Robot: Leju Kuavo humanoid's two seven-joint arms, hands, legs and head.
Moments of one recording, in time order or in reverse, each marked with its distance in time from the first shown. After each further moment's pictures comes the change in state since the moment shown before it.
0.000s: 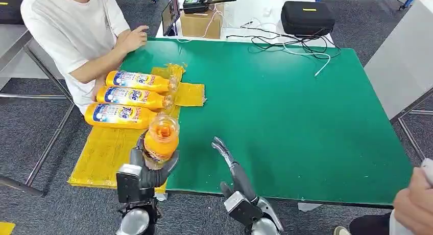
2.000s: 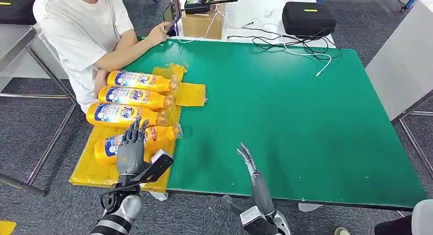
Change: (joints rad) left arm -0.149 0.040 0.232 0.298 -0.734 0.018 0.274; right arm 0.126 0.011 -0.134 -0.058 0.029 -0.047 -0.068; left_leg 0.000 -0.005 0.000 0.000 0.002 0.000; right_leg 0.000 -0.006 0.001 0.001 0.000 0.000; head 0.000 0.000
